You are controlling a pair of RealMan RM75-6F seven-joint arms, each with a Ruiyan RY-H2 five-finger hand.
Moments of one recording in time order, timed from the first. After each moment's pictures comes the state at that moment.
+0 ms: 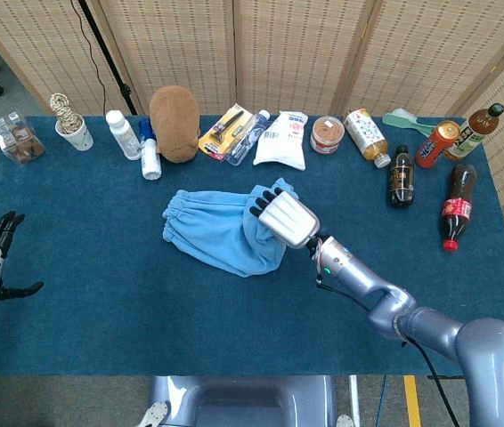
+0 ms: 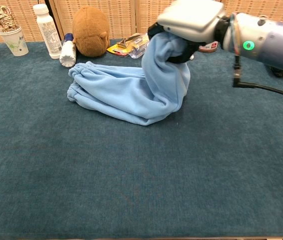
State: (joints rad) left arm -0.24 -1.00 -0.13 -1.79 1.22 1.25 -0.02; right arm 1.01 -1.65 0.15 -0.98 -1.59 1.02 -0.19
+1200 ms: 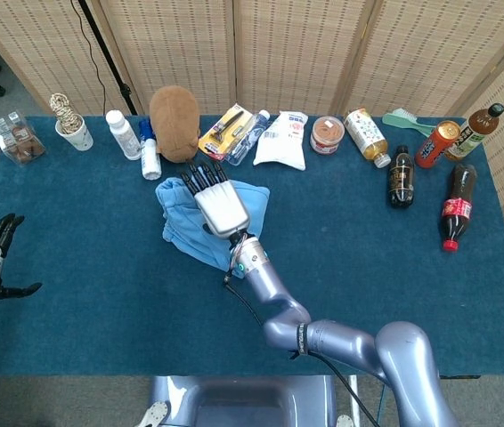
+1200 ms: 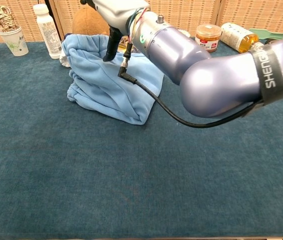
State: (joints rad) left arm -0.26 -1.00 -0.12 -1.76 1.20 1.21 -0.02; right arm 1.20 -2.00 0.49 -0.99 -1.10 0.99 -0.52
